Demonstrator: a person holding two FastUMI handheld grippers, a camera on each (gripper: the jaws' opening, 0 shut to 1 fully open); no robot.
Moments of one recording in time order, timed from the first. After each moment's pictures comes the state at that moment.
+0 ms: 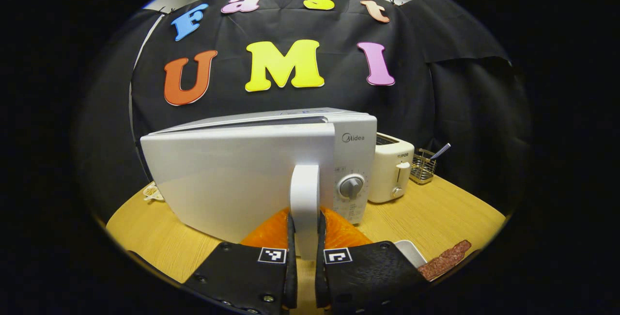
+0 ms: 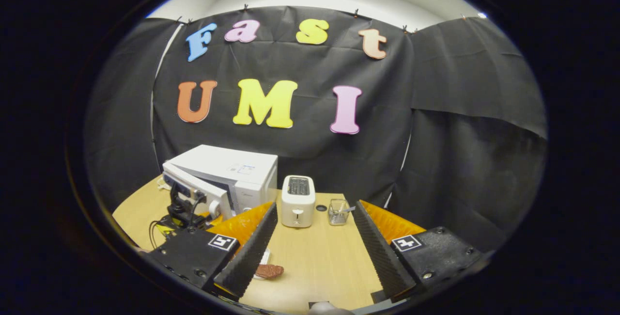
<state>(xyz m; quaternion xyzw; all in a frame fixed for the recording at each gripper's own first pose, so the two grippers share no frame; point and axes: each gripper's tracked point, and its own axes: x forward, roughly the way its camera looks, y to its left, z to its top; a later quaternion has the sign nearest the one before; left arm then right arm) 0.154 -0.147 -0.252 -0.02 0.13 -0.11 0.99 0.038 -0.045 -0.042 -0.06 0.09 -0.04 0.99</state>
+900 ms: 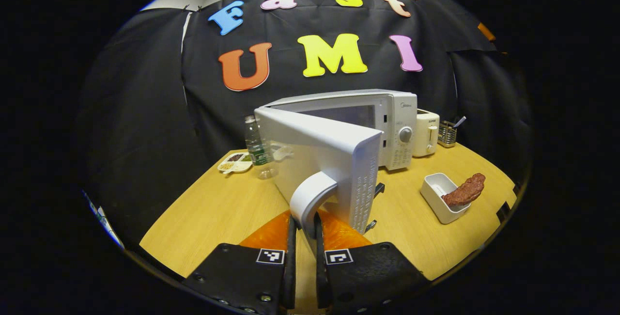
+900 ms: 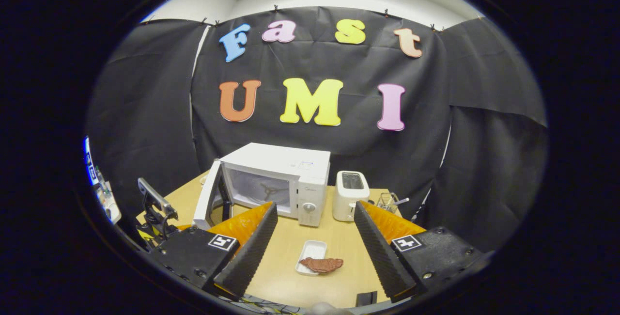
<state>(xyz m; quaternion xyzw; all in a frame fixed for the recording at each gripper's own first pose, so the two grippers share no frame) 0.015 0.032 -0.276 0.02 0.19 0.00 0.98 0.004 0.084 -0.063 -0.04 0.10 0.06 0.99</state>
